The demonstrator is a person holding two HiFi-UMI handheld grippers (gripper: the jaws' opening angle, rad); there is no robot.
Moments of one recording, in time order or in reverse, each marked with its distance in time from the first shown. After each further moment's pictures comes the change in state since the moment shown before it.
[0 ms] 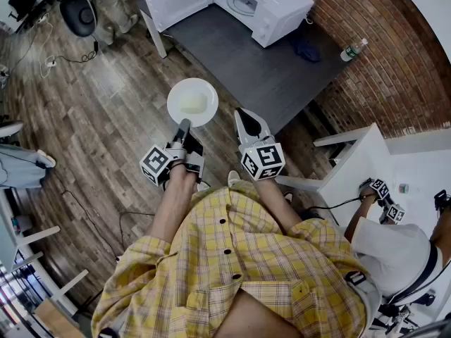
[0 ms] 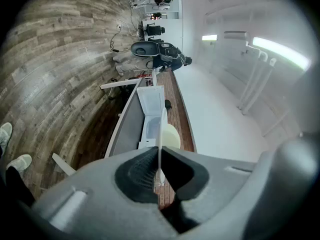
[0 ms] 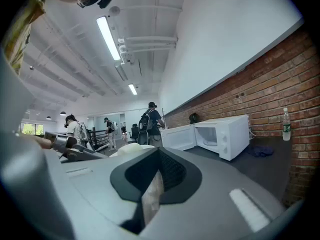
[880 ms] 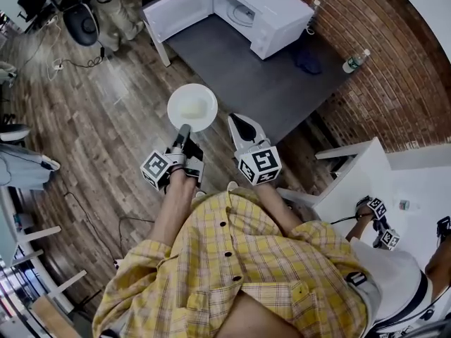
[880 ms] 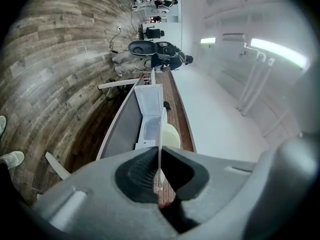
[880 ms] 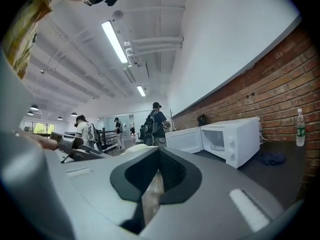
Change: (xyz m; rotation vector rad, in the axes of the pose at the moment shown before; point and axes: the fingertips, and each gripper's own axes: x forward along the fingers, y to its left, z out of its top) left arm 0.043 0.002 -0.018 0.021 -0.032 0.020; right arm 0.018 -0.033 0.012 -0.024 -0.012 0.103
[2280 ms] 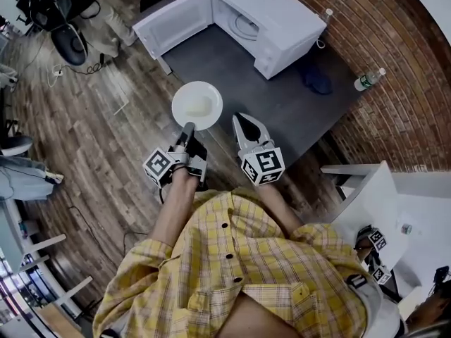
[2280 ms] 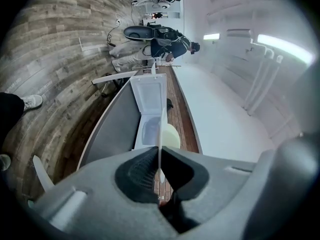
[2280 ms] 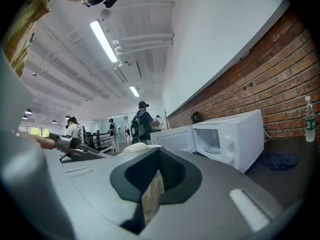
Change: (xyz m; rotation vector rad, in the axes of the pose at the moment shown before) left arm 0.151 0.016 0.031 -0.005 0.029 -0.001; right arm 0.105 -0.115 -0.009 0.045 -0.012 -0.037
